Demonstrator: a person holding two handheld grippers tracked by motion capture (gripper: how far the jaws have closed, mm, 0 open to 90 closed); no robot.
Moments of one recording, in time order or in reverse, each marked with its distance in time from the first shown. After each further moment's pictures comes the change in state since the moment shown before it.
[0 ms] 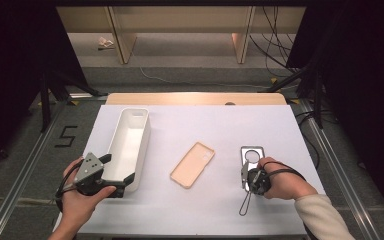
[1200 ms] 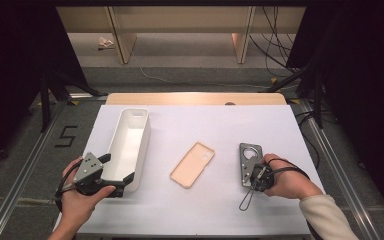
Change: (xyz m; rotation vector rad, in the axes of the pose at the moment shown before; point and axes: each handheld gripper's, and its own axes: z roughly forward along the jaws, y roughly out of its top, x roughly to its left) left arm 0.001 0.000 -0.001 -0.005 0.002 -0.005; right arm 0.000 -0.007 -0.018 -0.153 -0.042 0.056
